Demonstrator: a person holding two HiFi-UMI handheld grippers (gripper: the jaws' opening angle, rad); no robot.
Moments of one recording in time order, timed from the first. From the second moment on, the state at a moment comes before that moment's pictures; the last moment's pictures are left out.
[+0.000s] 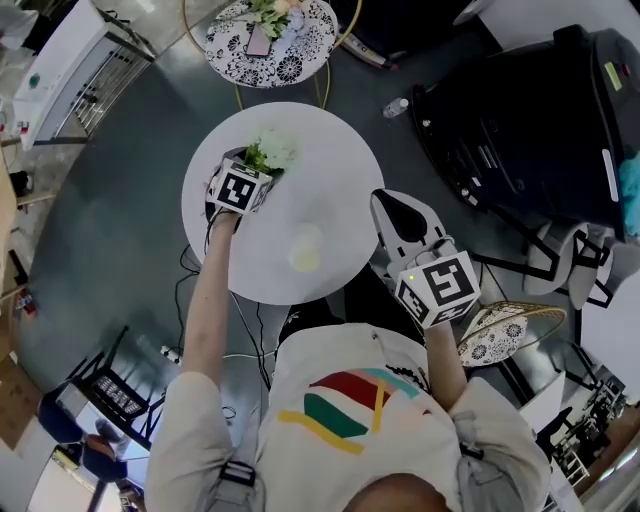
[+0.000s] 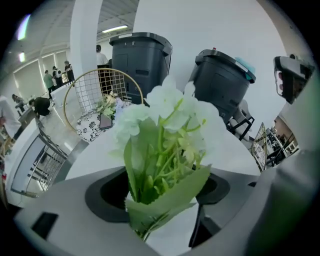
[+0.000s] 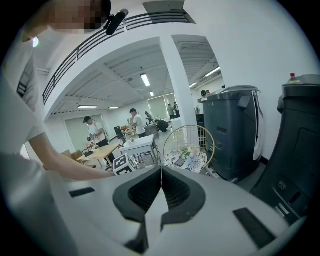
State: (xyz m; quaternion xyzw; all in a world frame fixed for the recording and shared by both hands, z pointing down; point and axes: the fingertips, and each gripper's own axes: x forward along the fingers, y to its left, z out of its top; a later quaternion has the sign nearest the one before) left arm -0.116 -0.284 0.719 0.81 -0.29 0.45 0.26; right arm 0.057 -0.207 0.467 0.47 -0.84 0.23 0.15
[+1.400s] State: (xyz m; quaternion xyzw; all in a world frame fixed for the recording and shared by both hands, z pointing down) left arm -0.136 -0.276 0.407 0.89 -0.44 0.07 0.09; right arm 0.020 -0.179 0.404 0.45 -0.87 0.16 0.10
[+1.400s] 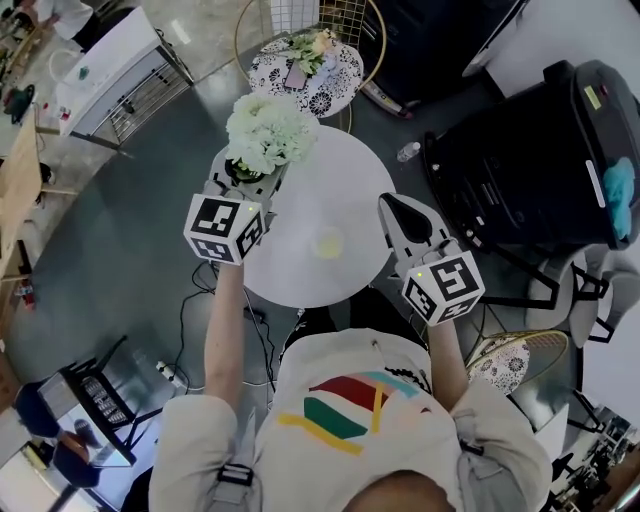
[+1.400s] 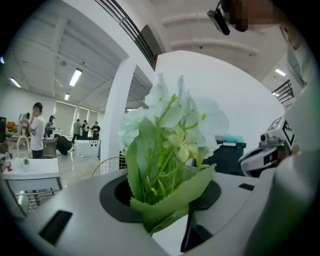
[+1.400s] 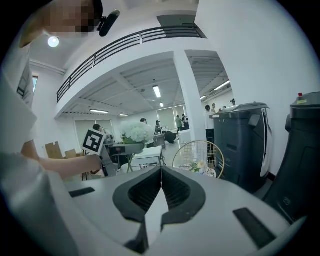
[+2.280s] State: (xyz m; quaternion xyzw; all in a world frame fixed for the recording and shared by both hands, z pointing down) left arm -0.098 -0.136 0.270 0.88 -0.48 -0.07 -0.01; right arm 0.079 -0.098 0.368 0.42 -0.90 0.15 0.01
